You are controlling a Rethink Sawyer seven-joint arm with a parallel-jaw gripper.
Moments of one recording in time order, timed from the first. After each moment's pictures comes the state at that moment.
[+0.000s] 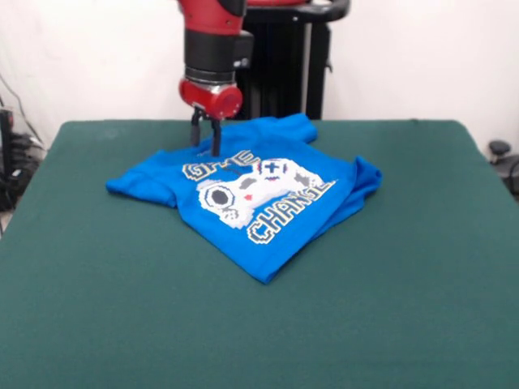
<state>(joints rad) -0.47 -0.51 -0.12 2.09 -0.43 -0.25 2.52</state>
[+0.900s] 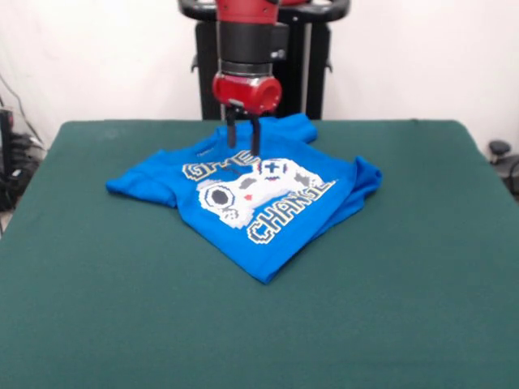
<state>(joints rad) -0.41 -0.58 -0.04 2.15 -0.37 -0.28 2.52</state>
